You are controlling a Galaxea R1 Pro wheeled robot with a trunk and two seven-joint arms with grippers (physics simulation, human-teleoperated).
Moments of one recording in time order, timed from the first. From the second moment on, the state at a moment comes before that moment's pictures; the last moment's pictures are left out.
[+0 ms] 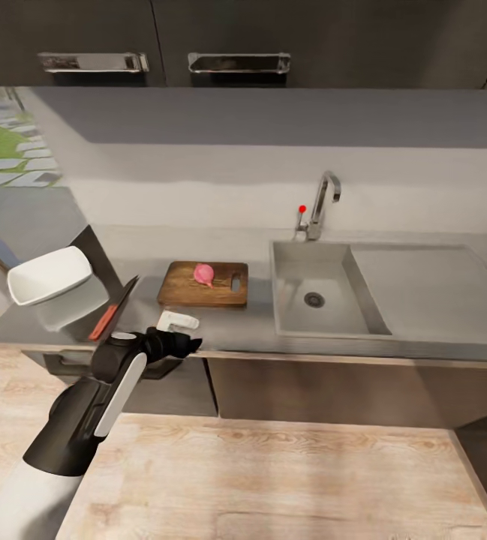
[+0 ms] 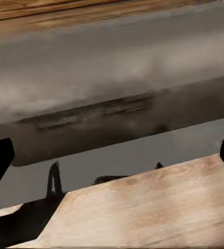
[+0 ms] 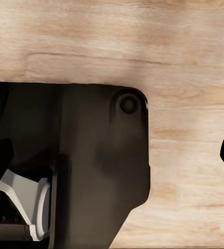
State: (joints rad) left arm -0.65 0.11 -0.30 -1.55 0.26 1.02 0.05; right arm 0.30 0.11 -0.23 -0.28 0.37 -0.92 -0.14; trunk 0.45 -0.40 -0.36
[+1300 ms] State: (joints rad) left arm 0.09 0.23 -0.29 -1.51 0.25 0.18 0.04; right arm 0.30 0.10 -0.23 -0.52 0.37 -0.92 -0.14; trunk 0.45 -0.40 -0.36
